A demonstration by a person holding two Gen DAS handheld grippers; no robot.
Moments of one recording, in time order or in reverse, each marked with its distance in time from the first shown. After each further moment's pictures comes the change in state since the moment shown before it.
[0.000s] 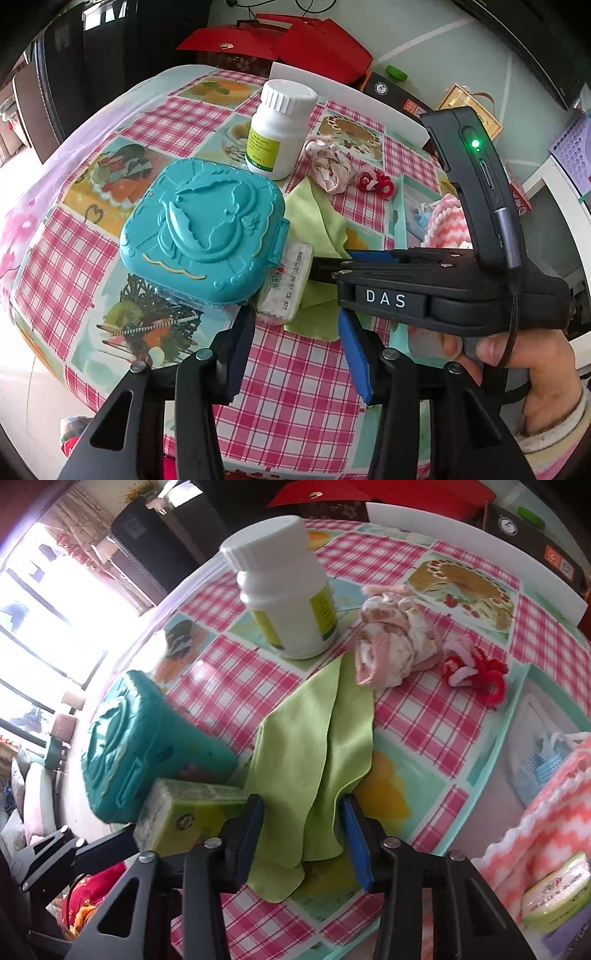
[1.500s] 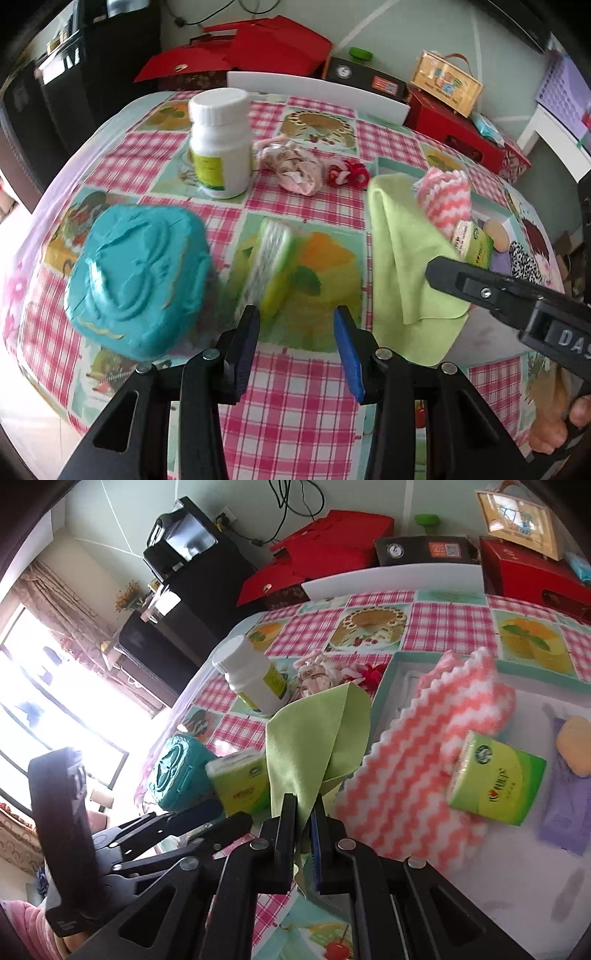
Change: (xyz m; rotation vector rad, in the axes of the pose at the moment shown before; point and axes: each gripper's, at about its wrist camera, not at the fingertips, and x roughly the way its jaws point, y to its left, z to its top) left arm 0.027 -0.043 0.009 0.206 -0.014 0.064; right arm -0.112 -0.050 -0.084 0.250 -0.360 0.075
